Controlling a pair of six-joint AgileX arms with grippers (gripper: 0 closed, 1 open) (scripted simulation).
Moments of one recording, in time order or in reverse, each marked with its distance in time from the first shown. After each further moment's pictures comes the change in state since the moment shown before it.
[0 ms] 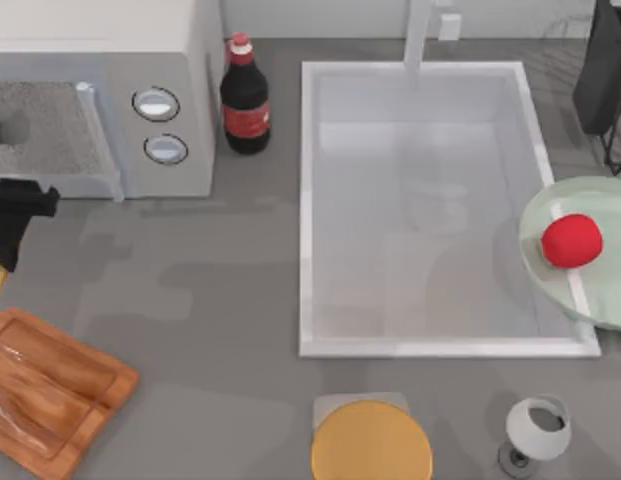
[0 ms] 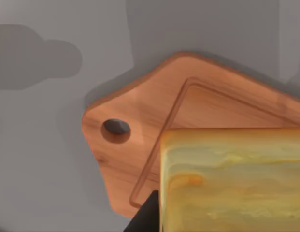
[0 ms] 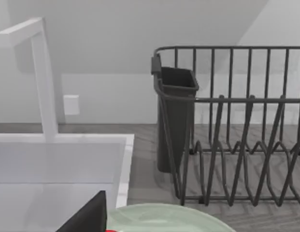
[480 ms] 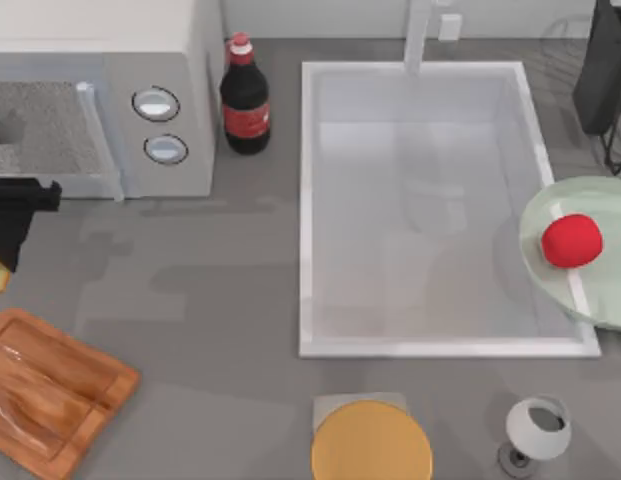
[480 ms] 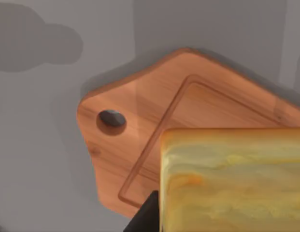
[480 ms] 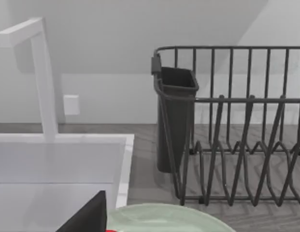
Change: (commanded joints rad) left arm 0.001 -0.001 -0.014 0.008 -0.001 -0.092; right arm 0.000 0.000 0.000 0.000 0.000 0.000
